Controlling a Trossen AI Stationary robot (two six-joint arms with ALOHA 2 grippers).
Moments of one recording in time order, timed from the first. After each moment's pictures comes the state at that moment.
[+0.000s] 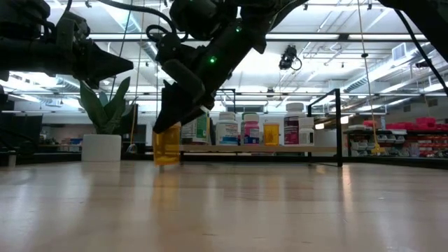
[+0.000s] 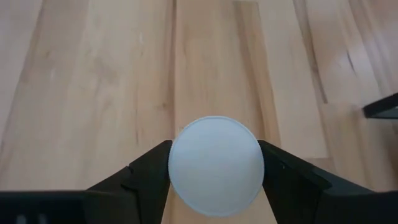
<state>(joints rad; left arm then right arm) 0.14 0.30 0.01 0.36 -0.20 -0.07 0.04 2.17 1.64 -0.31 0.10 0.02</state>
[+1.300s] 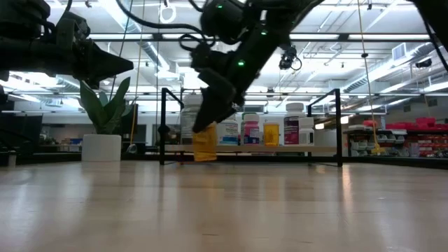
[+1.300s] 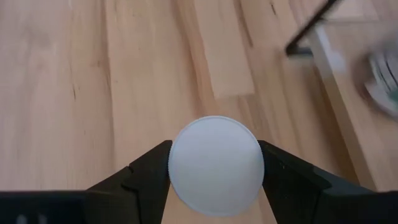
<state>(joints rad) 0.14 0.30 0.01 0.36 -0.20 -0.07 -0.01 2.02 1.44 -0.32 0.19 0.08</state>
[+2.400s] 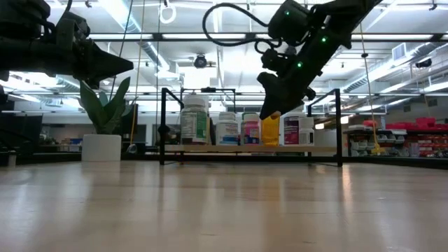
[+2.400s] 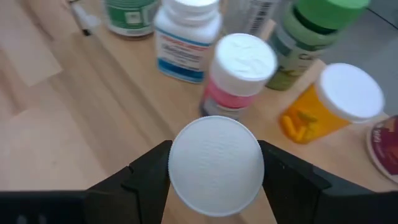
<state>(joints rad) 0.14 0.30 0.01 0.36 -0.20 -0.07 -0.15 1.54 0.91 -0.20 0.48 0.34</state>
